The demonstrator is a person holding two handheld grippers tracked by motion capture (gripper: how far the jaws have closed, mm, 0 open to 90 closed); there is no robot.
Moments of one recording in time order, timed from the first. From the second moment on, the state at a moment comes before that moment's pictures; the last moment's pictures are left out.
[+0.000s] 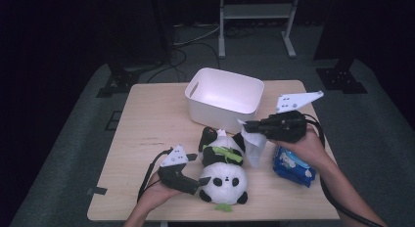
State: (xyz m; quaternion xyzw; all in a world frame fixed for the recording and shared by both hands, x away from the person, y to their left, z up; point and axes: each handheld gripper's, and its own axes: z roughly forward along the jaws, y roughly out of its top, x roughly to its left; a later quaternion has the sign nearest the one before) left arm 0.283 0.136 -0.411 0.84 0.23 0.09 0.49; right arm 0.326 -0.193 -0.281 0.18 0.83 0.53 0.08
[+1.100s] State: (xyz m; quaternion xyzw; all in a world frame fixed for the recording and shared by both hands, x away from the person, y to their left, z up) left arm 0.280 0.132 -0.426 0.84 0.23 0.07 0.49; right arm 0.326 -0.134 -0.361 0.15 0.89 0.43 0.01
